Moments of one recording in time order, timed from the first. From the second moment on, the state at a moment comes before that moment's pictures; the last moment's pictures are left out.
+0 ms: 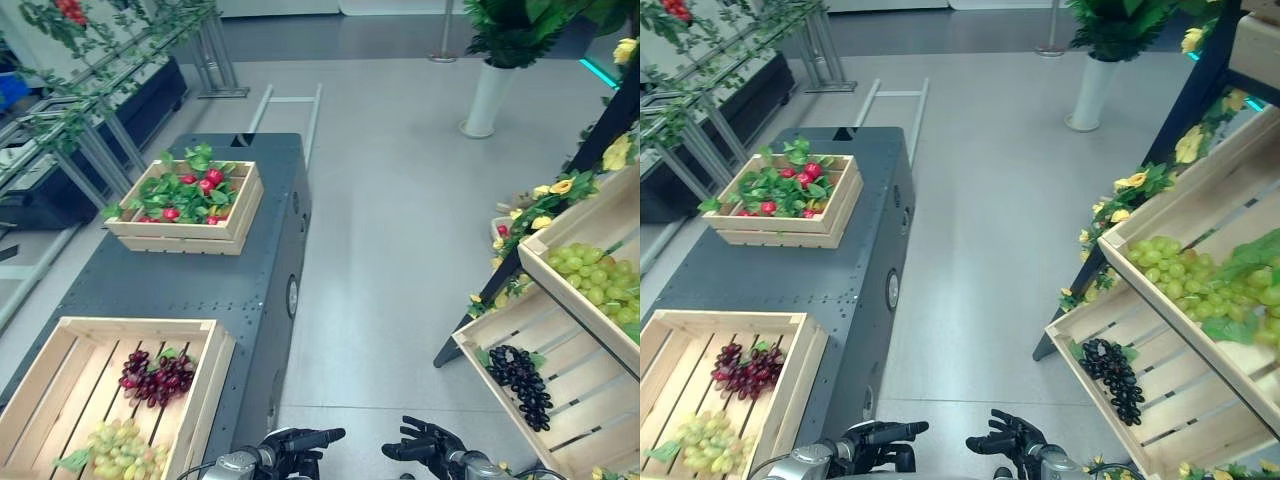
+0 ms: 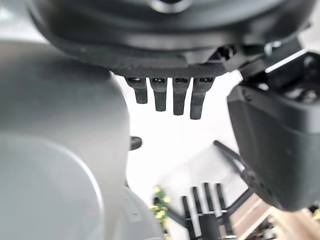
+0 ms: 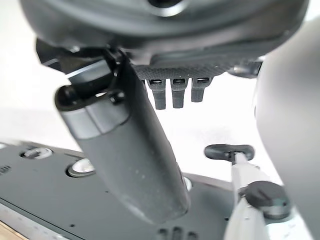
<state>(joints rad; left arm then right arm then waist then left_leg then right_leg) -0.01 0.28 -0.42 0.90 -0.32 0.13 -0.38 0.01 -0.28 0.34 0.97 0.44 0.08 0.20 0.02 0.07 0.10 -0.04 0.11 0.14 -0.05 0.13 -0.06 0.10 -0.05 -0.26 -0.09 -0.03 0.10</state>
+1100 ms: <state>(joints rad) -0.05 0.33 -0.43 0.89 -0.23 0.18 -0.53 -0.01 -0.24 0.36 0.97 0.44 0.09 0.18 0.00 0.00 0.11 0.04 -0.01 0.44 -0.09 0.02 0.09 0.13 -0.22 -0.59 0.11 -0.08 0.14</state>
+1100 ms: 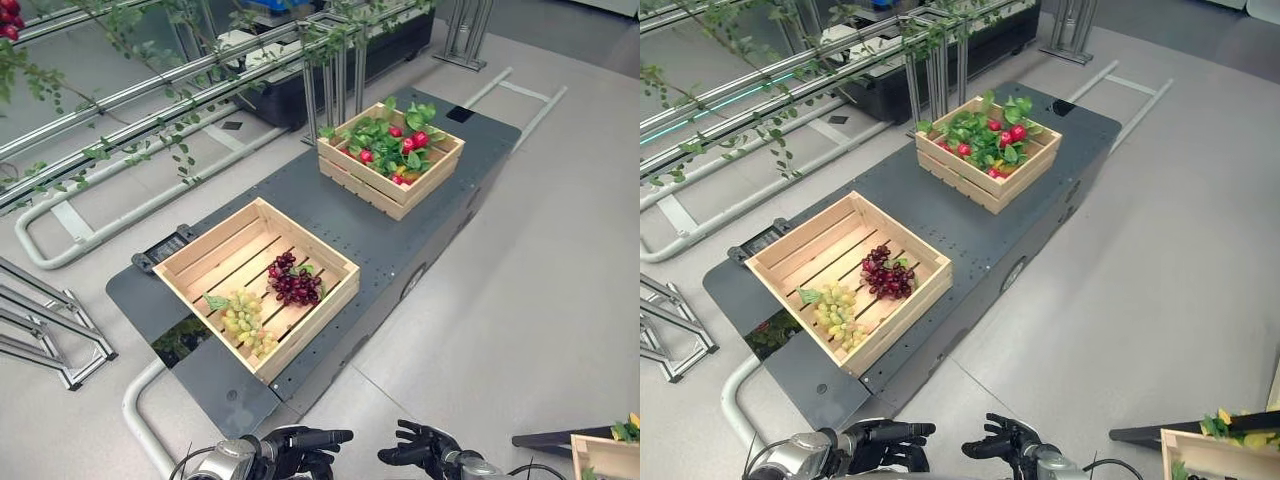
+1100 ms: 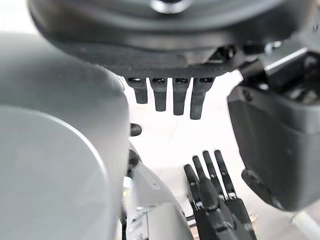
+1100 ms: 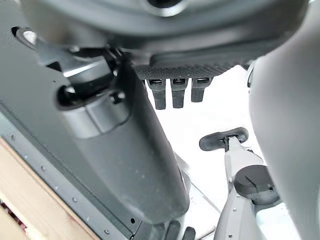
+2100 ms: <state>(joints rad) -0.04 0.37 -0.43 0.79 -0.31 0.12 -0.41 -0.03 -0.22 0.28 0.96 0.48 0.05 0.15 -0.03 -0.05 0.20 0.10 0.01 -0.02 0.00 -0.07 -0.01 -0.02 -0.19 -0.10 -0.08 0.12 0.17</state>
